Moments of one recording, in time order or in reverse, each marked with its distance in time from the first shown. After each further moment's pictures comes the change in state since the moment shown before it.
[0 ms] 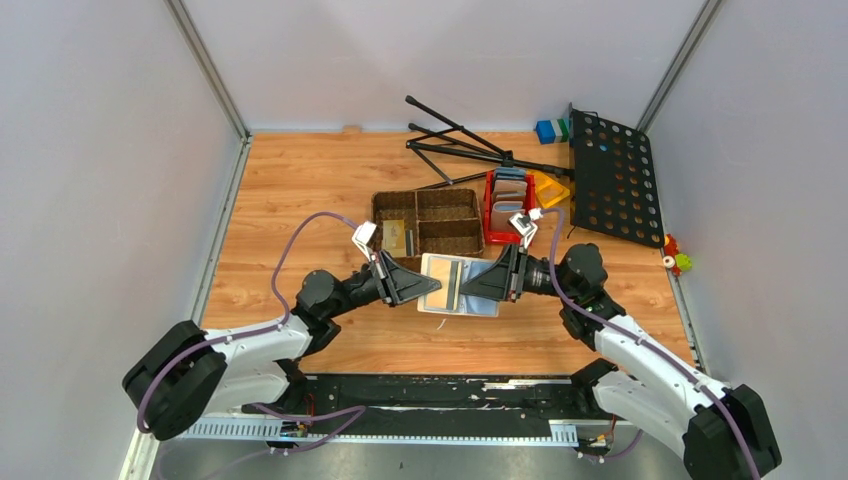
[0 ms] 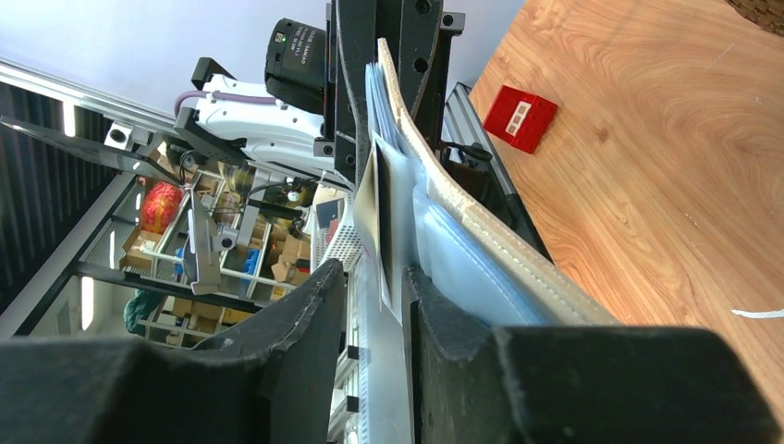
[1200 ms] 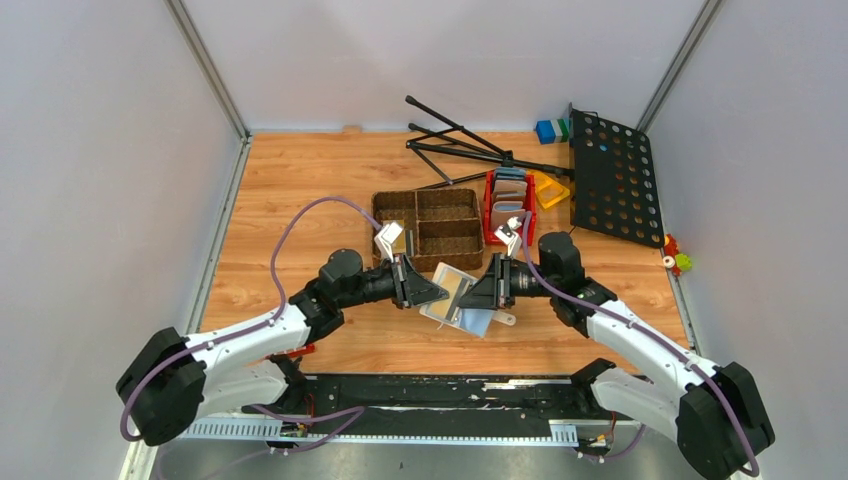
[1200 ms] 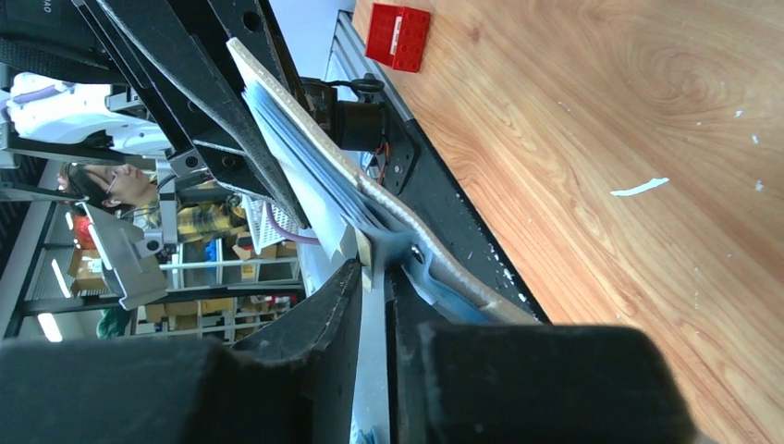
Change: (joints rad) left arm -0.042 -0.054 0.185 -0.645 -0.008 0.370; right arm 0.012 0.118 0.086 -0.445 0.020 -0.262
